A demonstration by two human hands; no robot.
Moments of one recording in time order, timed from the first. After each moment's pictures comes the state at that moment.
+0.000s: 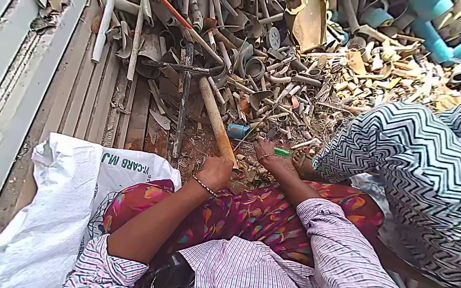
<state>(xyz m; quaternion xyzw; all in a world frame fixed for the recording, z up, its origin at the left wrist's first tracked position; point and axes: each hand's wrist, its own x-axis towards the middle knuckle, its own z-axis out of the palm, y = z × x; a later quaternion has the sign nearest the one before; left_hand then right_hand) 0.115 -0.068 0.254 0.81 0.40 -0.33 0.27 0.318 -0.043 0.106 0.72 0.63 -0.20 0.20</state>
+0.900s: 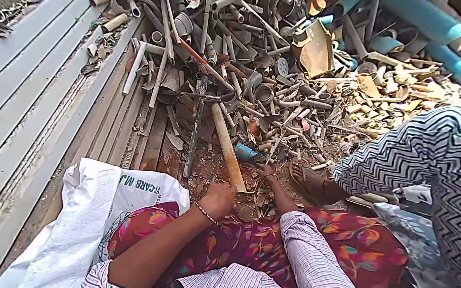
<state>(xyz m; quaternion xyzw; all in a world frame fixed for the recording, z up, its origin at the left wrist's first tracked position) 0.109 -0.063 0.263 0.79 0.40 -0.35 0.29 0.344 -0.020 0.017 0.73 0.49 -0.45 -0.15</state>
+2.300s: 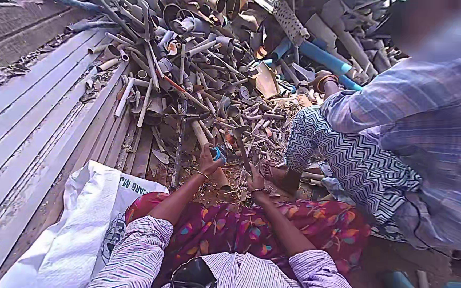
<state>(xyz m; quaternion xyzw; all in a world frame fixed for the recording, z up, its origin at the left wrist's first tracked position) 0.105 -0.017 0.181 0.73 0.52 0.26 0.36 0.274 -0.154 0.189 0.78 0.50 -0.29 -0.25</state>
